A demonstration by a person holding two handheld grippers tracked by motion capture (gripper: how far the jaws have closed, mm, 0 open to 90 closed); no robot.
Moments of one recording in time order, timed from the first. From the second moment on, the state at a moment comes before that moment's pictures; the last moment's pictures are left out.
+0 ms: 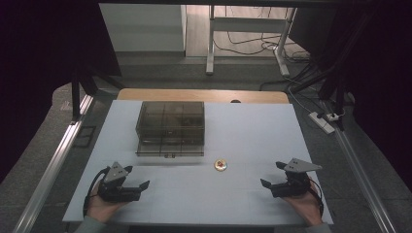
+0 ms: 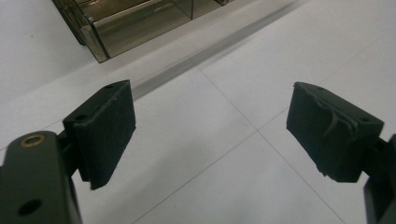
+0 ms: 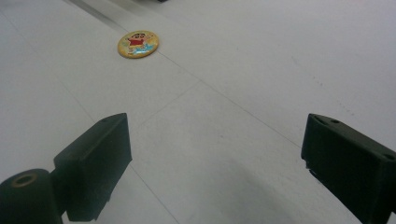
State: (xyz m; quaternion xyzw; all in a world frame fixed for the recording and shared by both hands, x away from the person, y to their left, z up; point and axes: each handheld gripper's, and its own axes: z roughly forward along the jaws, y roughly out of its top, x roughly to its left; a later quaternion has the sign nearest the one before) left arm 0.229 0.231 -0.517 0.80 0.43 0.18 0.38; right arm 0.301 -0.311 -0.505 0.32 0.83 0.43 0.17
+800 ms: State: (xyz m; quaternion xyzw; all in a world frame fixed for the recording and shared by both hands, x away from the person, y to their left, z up) left arm 0.232 0.228 -0.520 0.80 0.43 0.17 0.38; right arm 0.309 -0.289 -0.496 0.30 0.83 0.44 0.16
